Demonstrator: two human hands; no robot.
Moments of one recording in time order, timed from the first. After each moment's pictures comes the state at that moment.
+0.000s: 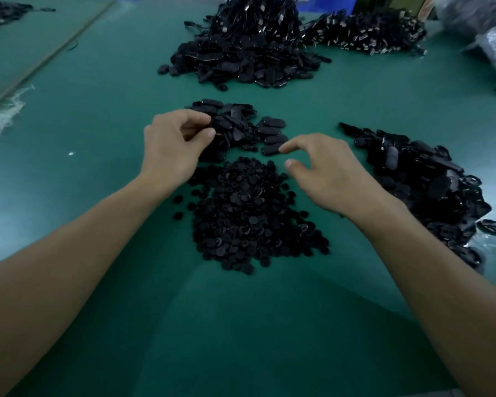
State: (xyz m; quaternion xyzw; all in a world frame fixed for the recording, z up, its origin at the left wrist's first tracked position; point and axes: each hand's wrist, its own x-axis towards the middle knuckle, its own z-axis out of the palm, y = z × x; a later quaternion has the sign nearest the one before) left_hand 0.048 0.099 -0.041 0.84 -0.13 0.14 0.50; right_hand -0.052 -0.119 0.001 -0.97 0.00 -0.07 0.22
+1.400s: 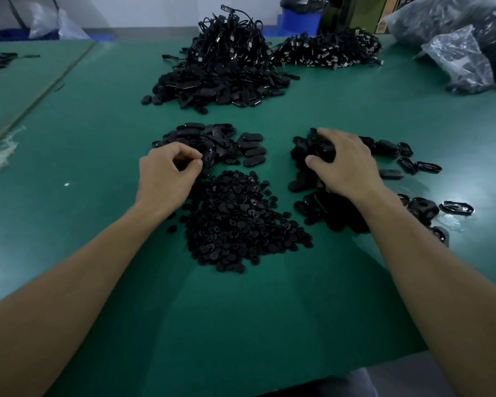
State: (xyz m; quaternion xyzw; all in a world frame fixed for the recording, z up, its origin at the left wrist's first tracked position) left_hand 0.036 0.101 -0.044 0.86 -0.17 0.15 0.45; right_hand -0.049 -0.184 -0.016 -0.95 0.19 -0.13 0.22
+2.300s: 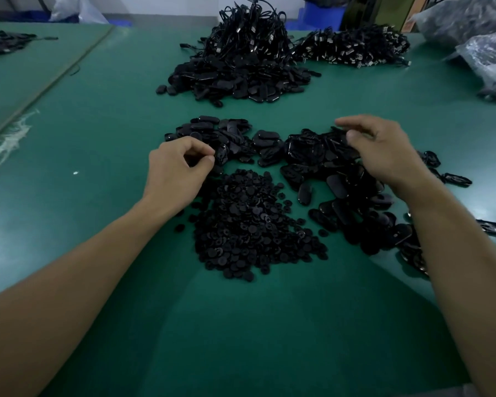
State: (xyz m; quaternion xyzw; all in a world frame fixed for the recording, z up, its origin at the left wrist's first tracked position) left_hand 0.037 0.102 -0.046 0.86 -0.16 0.15 0.47; right_hand -0.038 -0.204 0.003 -0.90 0.09 -0.16 0.39
